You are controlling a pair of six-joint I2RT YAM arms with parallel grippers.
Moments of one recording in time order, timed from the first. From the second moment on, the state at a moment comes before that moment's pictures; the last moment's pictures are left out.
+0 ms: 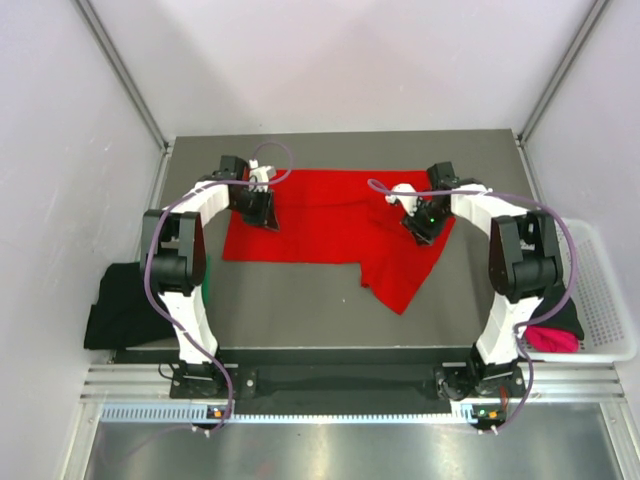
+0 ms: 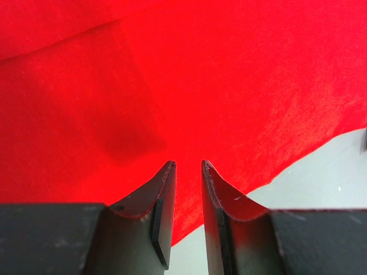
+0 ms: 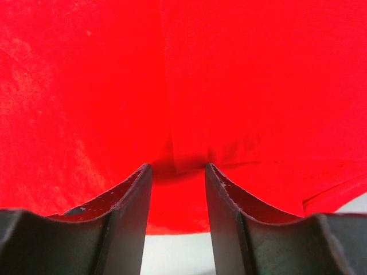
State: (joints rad) left arm -0.09 1.98 1.41 -0.58 0.52 0.08; right arm 0.20 1.87 1.28 -0.67 -0.29 -0.84
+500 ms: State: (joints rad) left arm -0.08 1.98 1.40 -0.58 0.50 0.08; right arm 0.20 1.86 1.28 -0.65 -0.24 -0.82
